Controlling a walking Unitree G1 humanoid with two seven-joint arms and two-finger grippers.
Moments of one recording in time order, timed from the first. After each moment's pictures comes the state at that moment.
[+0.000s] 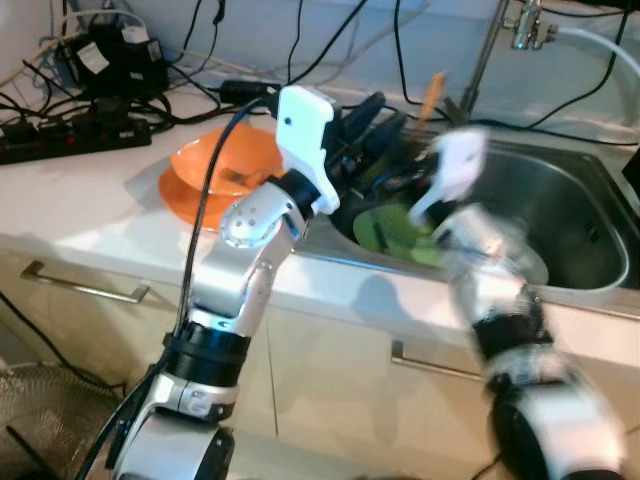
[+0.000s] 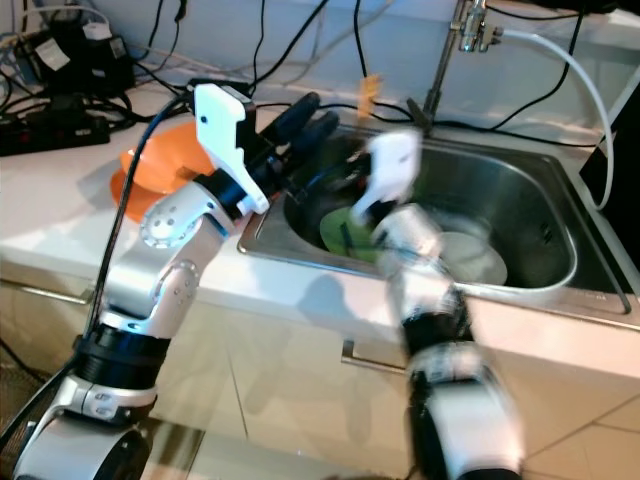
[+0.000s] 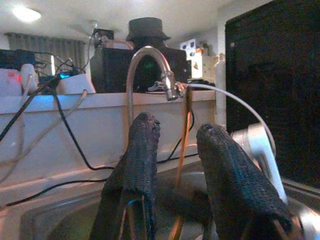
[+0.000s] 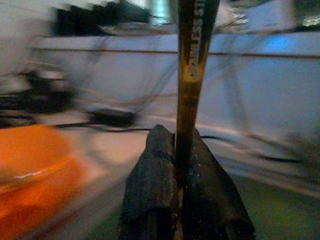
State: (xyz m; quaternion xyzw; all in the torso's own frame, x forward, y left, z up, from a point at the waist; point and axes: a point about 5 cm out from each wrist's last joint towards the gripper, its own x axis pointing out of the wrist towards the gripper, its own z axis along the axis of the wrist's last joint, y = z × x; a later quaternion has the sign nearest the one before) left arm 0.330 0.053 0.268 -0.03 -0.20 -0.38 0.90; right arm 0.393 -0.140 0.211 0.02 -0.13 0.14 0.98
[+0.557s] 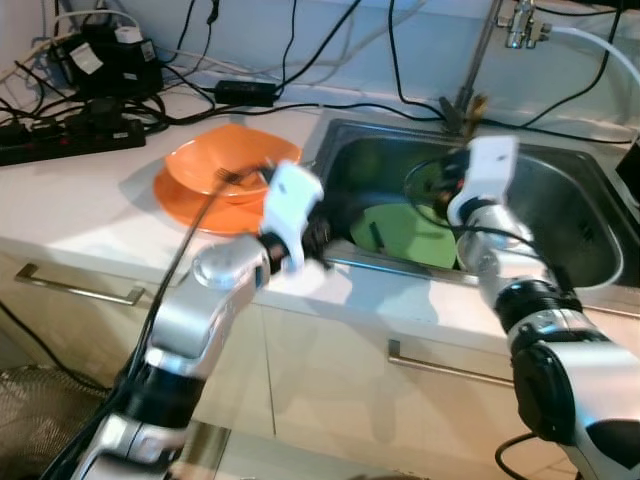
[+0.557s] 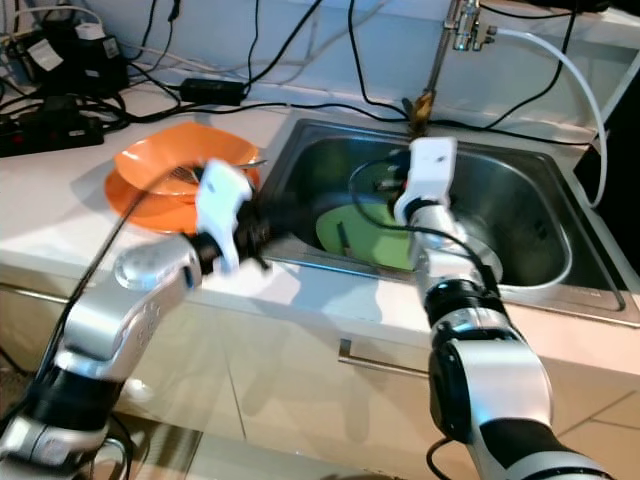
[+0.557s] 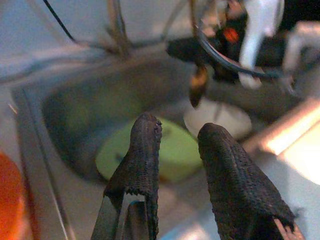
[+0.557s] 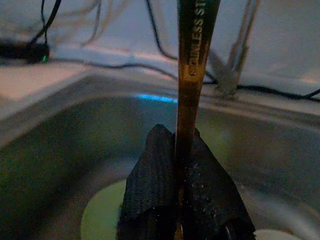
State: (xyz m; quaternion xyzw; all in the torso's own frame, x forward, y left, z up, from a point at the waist) left arm 0.311 0.081 0.194 0.07 0.03 -0.40 0.91; right arm 0.404 -0.171 0.174 -0.01 0.00 0.02 1.00
